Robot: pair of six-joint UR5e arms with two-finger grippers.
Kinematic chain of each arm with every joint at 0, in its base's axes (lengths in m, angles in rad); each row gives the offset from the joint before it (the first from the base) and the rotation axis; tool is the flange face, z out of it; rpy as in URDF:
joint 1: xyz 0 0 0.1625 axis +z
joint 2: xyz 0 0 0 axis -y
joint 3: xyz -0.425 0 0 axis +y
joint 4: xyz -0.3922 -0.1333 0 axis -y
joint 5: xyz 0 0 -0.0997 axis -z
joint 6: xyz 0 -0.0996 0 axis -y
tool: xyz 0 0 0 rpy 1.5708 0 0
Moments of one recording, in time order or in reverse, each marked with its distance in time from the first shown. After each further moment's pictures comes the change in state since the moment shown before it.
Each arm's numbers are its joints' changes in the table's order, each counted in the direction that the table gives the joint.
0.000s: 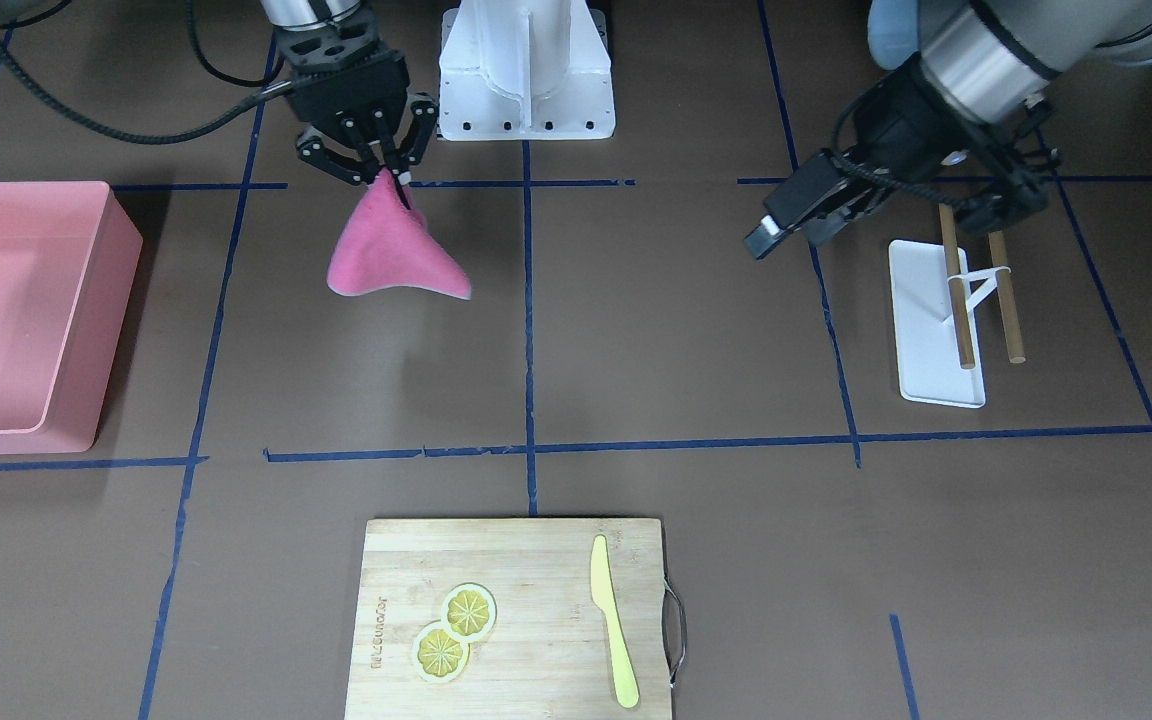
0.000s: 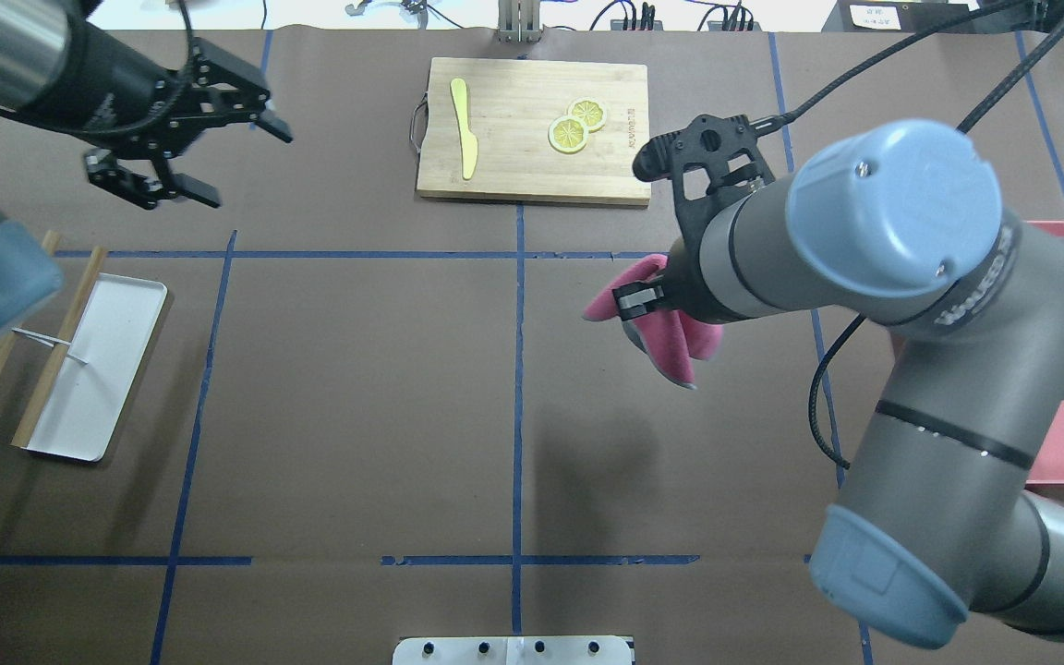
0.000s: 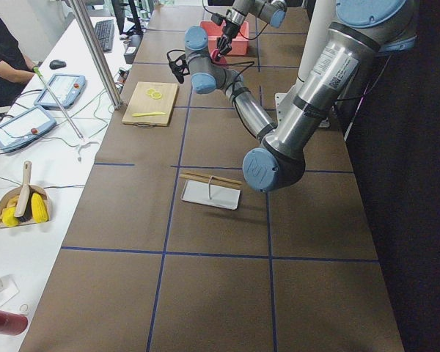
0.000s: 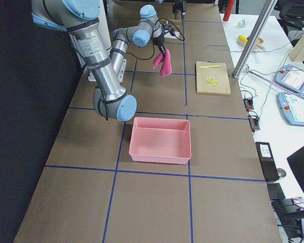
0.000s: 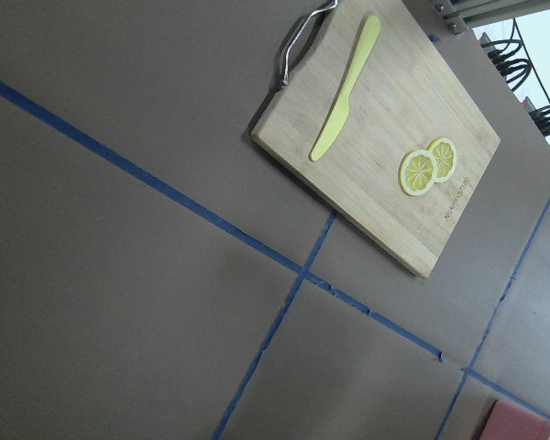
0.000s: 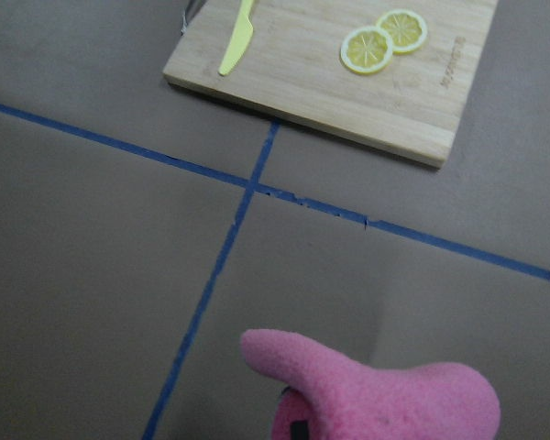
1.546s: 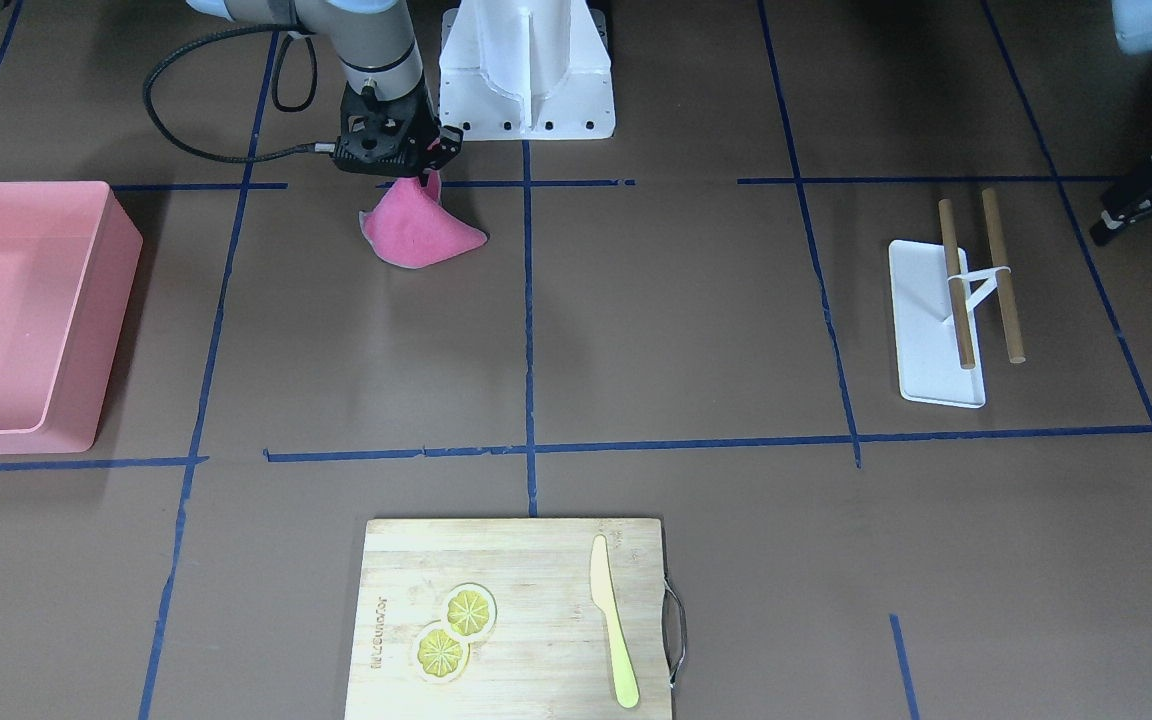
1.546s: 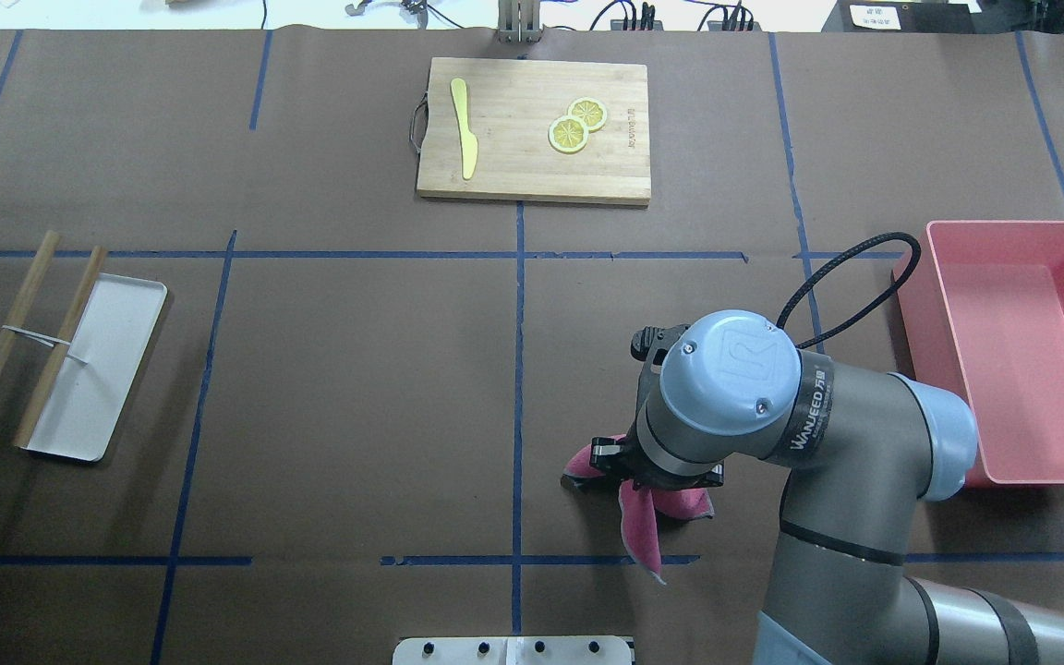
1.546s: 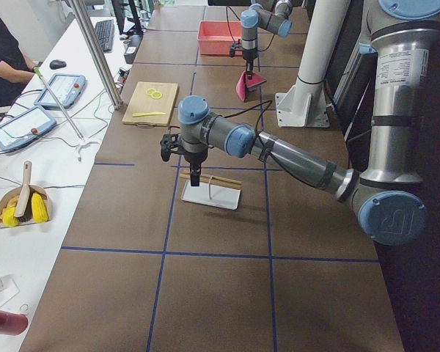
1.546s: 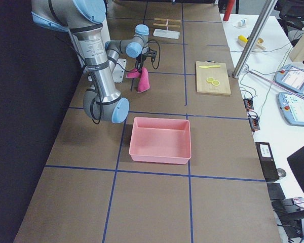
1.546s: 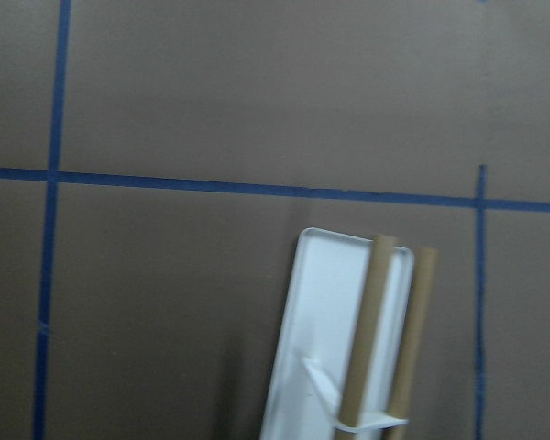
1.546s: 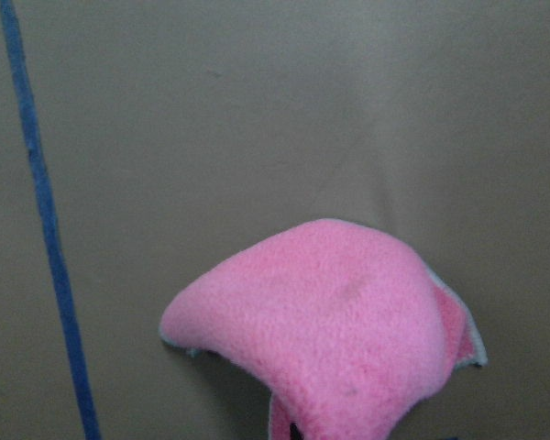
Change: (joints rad) left arm -0.300 0.449 -0.029 0.267 0.004 1.126; right arm -0.203 -0.080 0.166 0.051 0.120 0.577
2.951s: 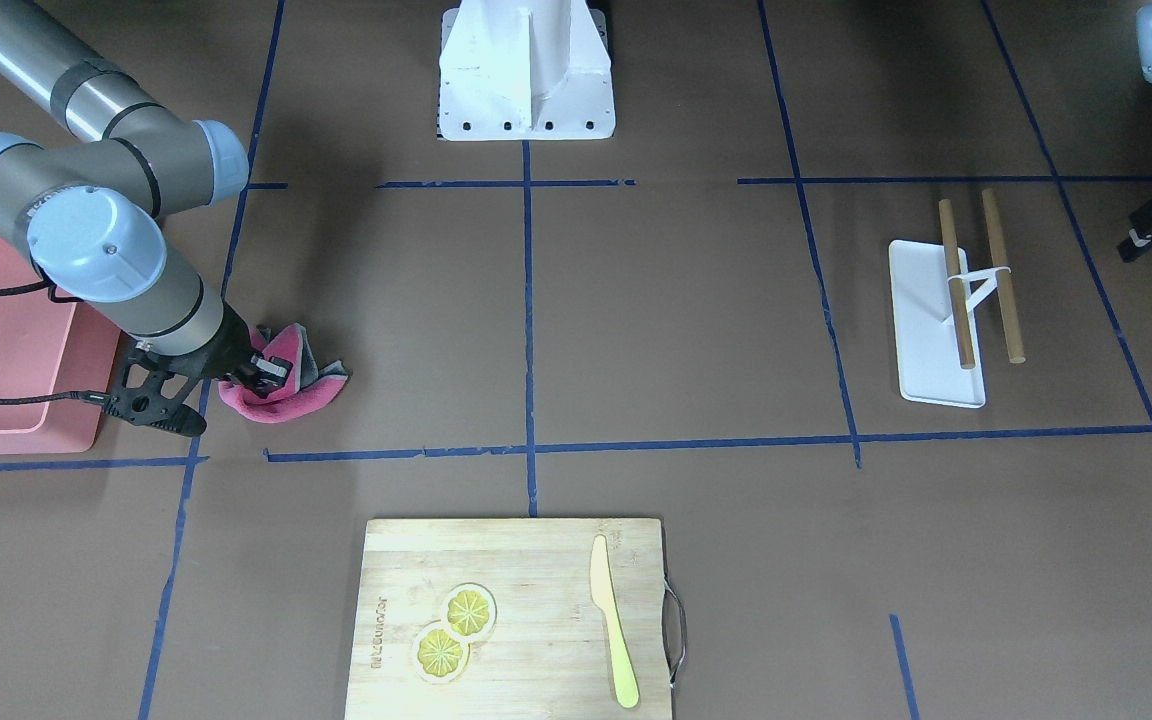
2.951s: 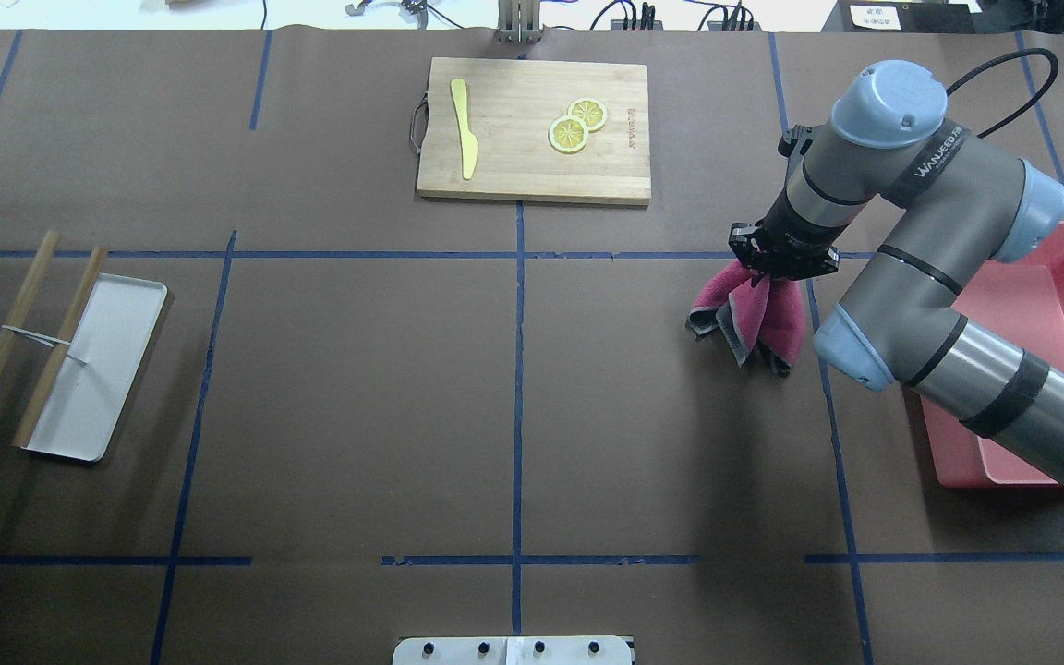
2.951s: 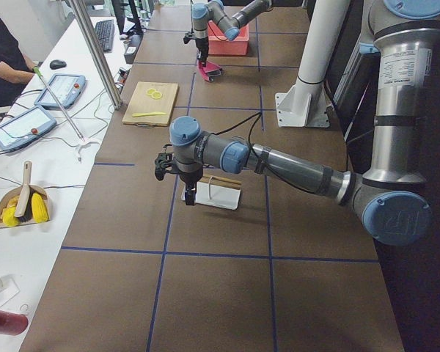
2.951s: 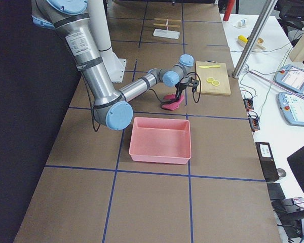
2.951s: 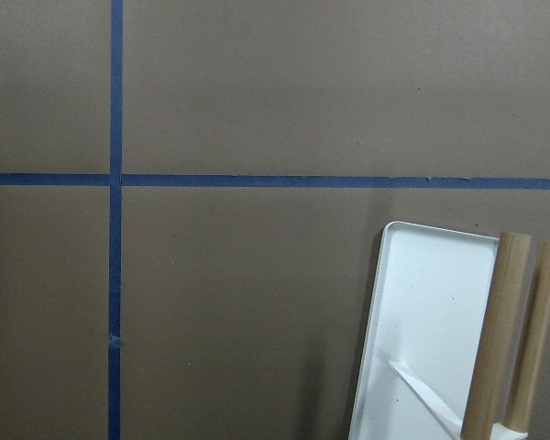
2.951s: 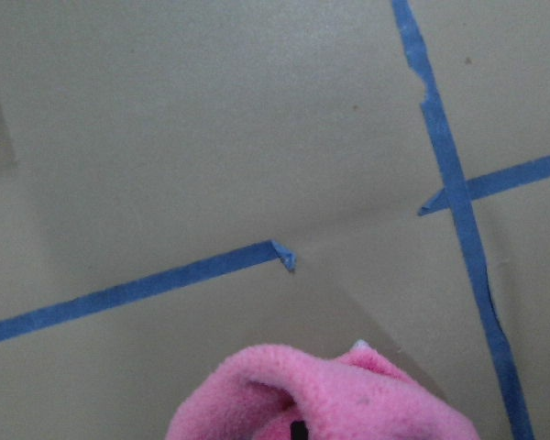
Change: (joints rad) left arm -0.024 -0.007 -0.057 -0.004 -0.002 0.056; right arm 0.430 -0.009 0.426 0.290 0.234 -0.253
